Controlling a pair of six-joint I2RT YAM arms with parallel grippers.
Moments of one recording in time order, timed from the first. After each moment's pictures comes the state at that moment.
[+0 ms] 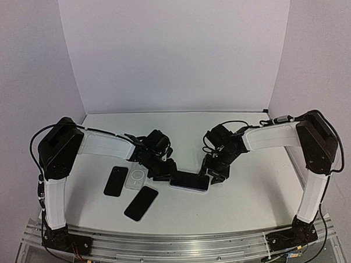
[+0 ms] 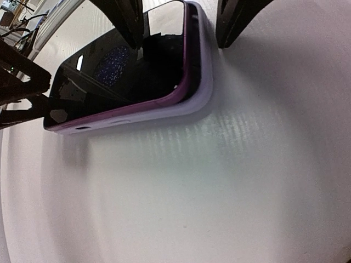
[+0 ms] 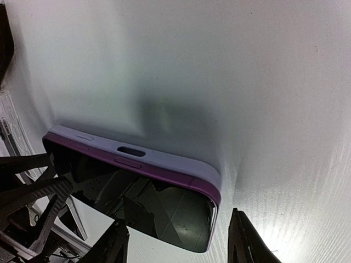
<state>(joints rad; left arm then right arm) -0.86 2.05 1.34 -0.34 0.28 -0.71 0.70 1.88 1.19 -0.53 -0.29 1.01</state>
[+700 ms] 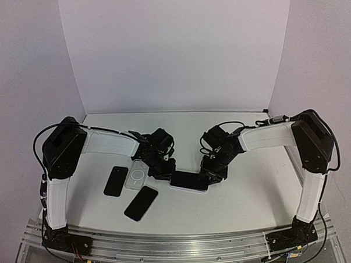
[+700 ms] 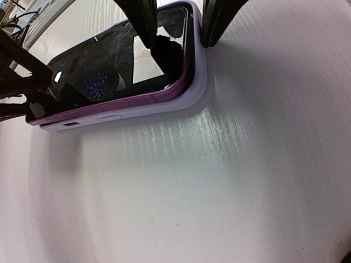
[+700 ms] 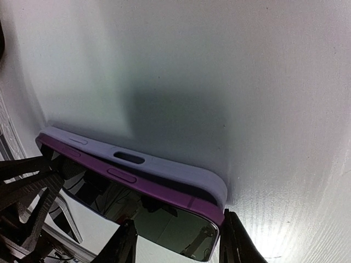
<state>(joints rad) -0.87 2.09 1.43 -0.46 0.22 -0.68 0.71 1.92 1.22 -0.55 -0.28 1.00</state>
